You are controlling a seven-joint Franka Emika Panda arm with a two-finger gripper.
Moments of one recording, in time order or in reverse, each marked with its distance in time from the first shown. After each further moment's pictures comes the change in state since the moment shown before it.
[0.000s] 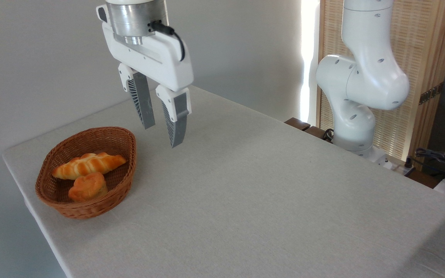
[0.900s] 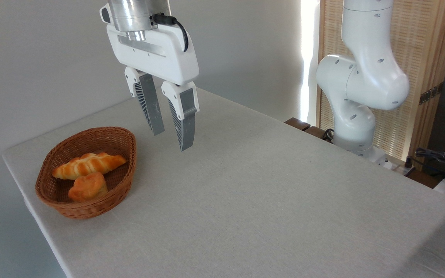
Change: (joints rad) arm -0.005 0.001 -0.005 0.012 0.119 -0.020 0.003
